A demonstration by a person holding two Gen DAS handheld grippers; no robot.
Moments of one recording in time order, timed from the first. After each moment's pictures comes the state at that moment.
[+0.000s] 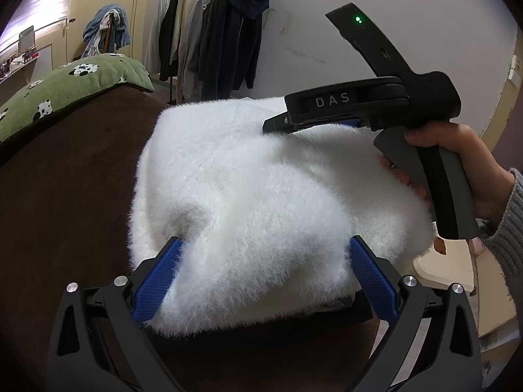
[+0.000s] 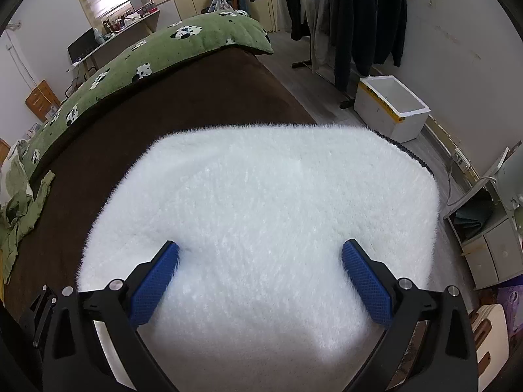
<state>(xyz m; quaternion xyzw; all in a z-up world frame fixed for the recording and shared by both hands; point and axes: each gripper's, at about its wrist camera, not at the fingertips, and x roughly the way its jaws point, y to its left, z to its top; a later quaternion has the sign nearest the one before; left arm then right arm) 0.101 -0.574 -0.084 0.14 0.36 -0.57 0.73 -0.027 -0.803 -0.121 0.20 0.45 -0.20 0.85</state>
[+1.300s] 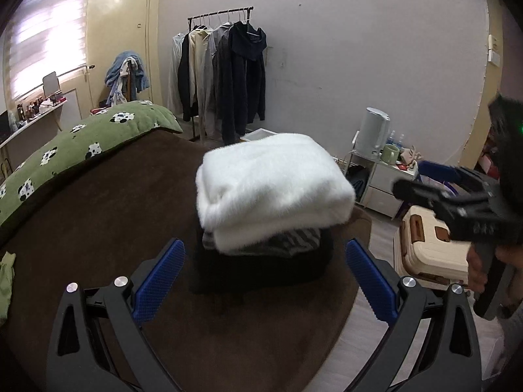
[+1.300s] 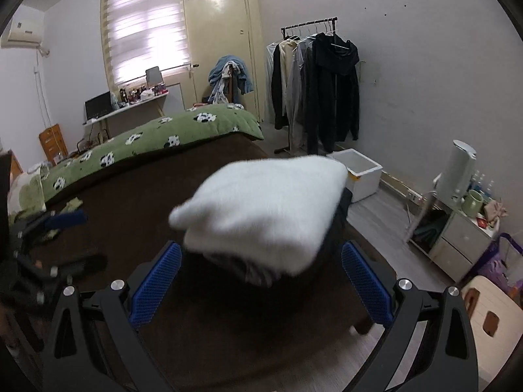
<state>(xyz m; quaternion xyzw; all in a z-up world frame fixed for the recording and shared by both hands) 0.020 -0.418 0.018 0.16 0.28 -0.55 0.77 -0.251 -0.588 -0.029 0.13 0.26 -0.29 0.91</state>
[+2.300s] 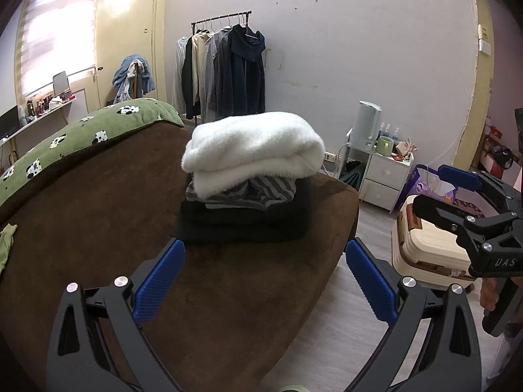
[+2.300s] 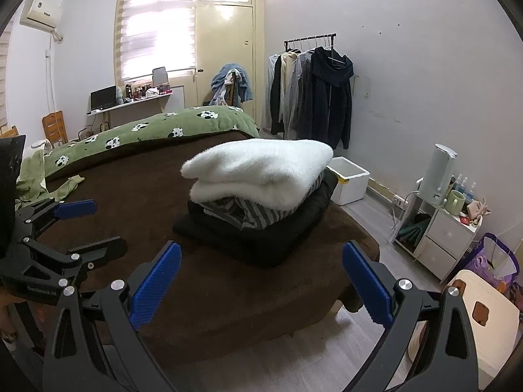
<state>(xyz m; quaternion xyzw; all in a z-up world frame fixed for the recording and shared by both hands) -0.055 -0.367 -0.038 0.15 0.26 -0.54 0.79 -0.325 -0.506 -0.080 0.08 0.24 -0.30 0.92</state>
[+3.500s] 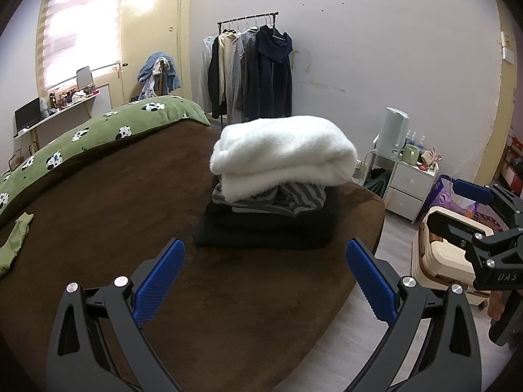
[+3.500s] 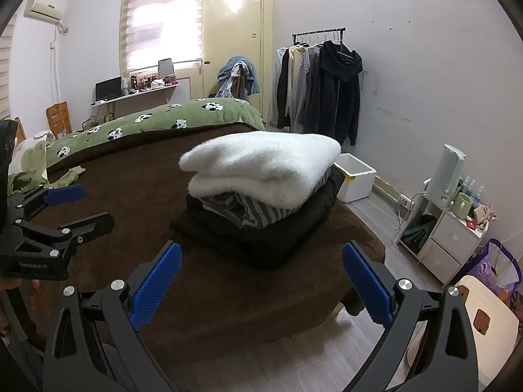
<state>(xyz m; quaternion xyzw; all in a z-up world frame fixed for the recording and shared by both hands) -0.038 -0.369 -0.039 0.15 0.26 -0.49 0.82 -0.308 -0.523 -0.090 0.08 0.26 -0.29 0.92</state>
